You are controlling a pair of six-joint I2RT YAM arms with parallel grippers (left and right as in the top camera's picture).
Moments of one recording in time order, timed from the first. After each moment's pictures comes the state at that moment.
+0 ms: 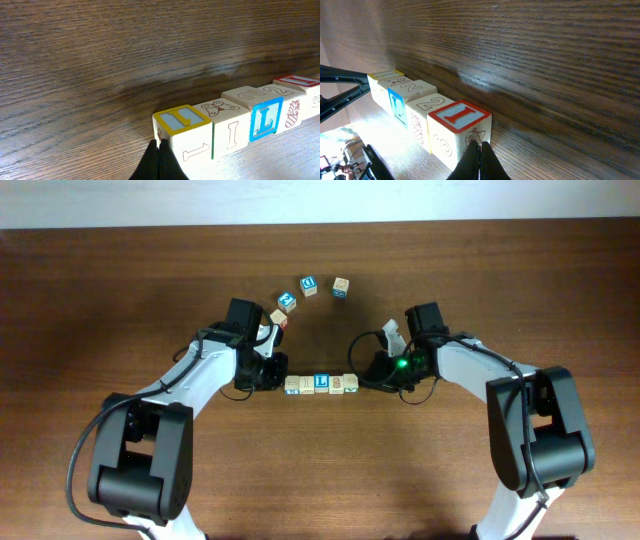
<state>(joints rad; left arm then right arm) -0.24 1.87 1.16 -0.63 0.34 -0.20 0.21 1.96 1.10 -0.44 -0.71 0.28</state>
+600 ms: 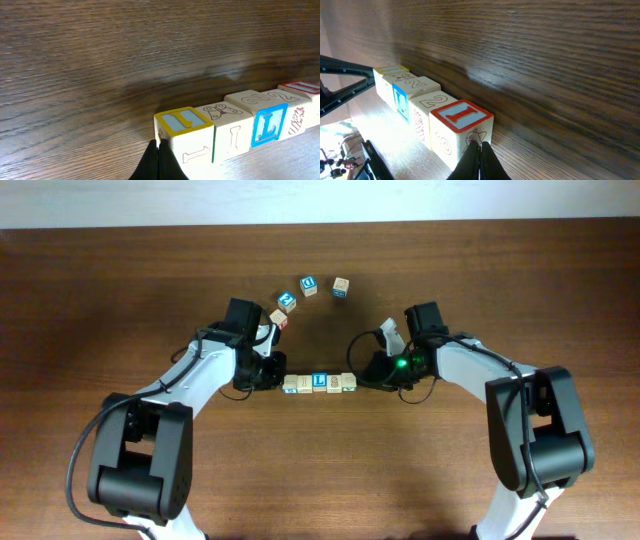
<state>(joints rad) -0.24 1.87 1.16 -0.62 0.32 -0.23 0.21 1.96 1.10 -0.42 -0.73 0.25</state>
